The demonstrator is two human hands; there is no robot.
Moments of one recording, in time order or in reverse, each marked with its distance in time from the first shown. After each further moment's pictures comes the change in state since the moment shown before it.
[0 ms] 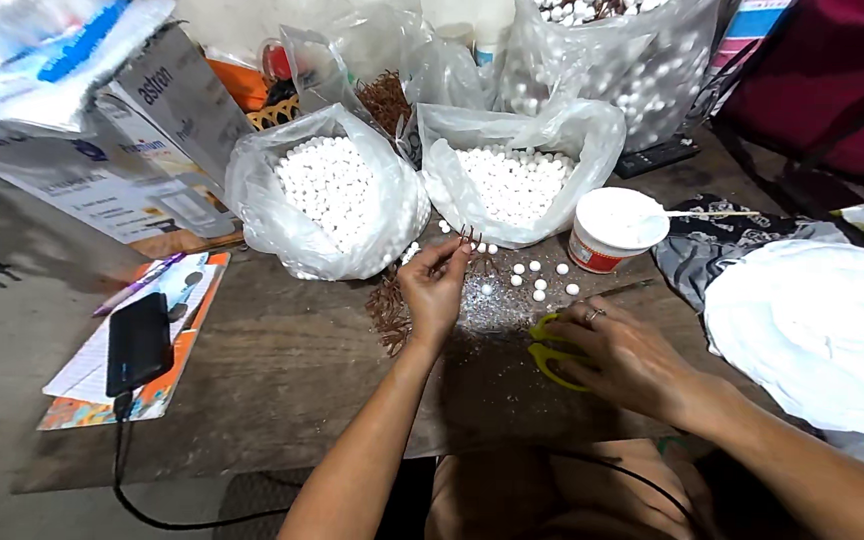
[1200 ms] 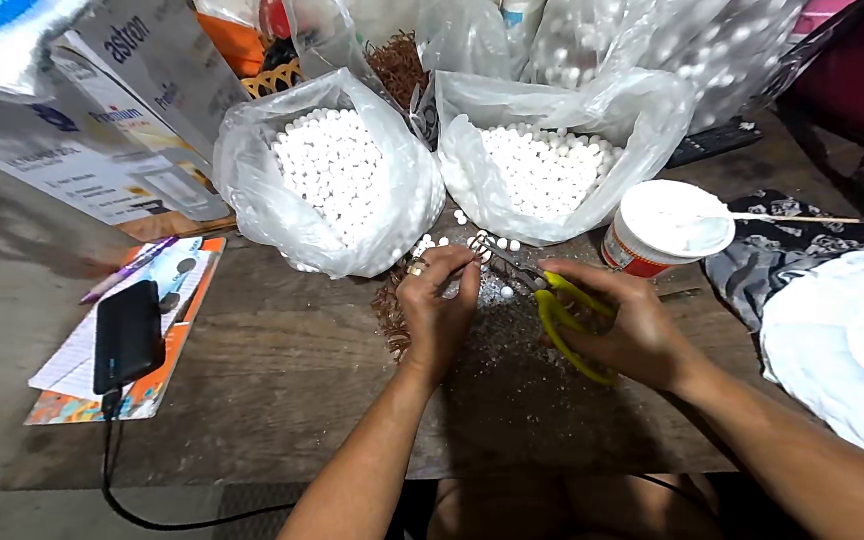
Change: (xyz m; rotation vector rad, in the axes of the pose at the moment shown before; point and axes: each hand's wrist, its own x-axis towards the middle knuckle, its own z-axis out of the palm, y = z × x) left_hand -0.003 -0.022 -0.017 0.220 0.015 0.353; right_hand 0.053 0.010 0.014 0.453 0.203 0.150
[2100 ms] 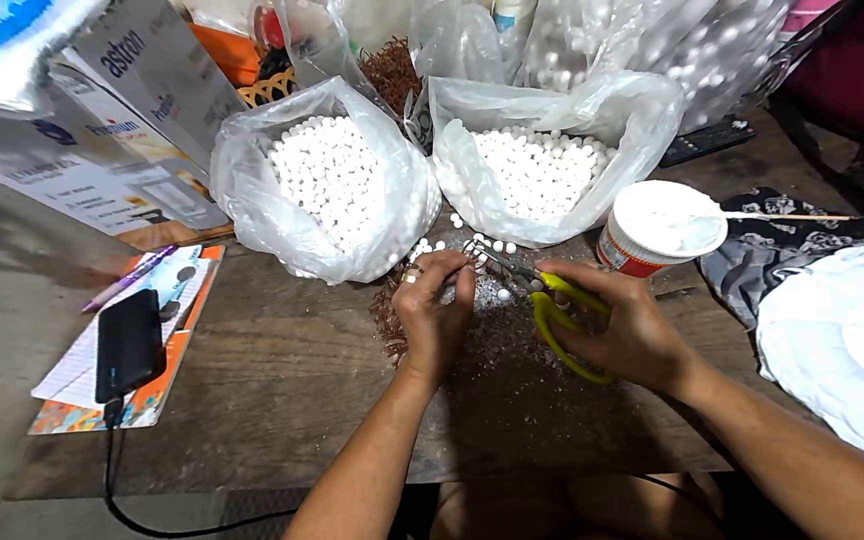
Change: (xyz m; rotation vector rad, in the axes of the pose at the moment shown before) left_hand 0.000 0.002 0.001 0.092 0.037 0.056; right_hand 0.000 0.001 0.001 -0.064 0.039 -0.051
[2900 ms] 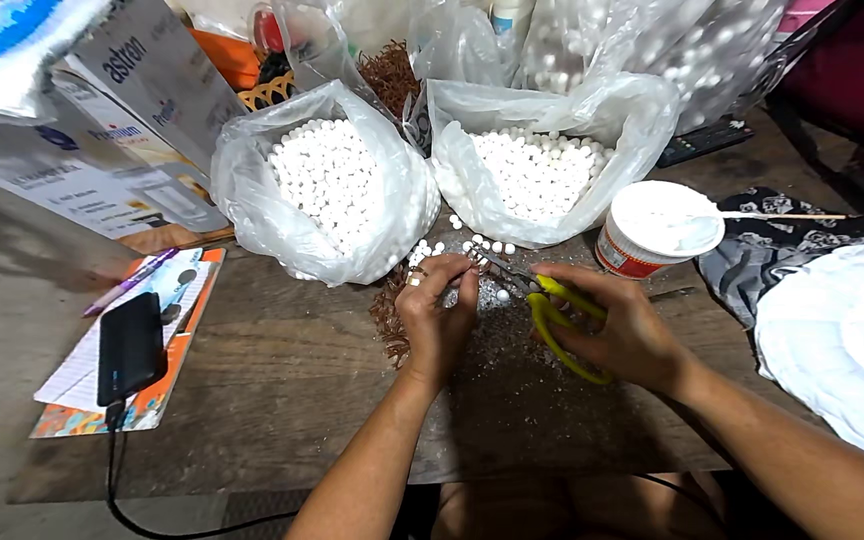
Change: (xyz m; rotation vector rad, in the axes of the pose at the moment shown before) left_hand -0.002 0.002 0.000 -0.034 -0.032 -0.014; right_hand 0.000 -0.001 0.002 0.072 -0.020 0.027
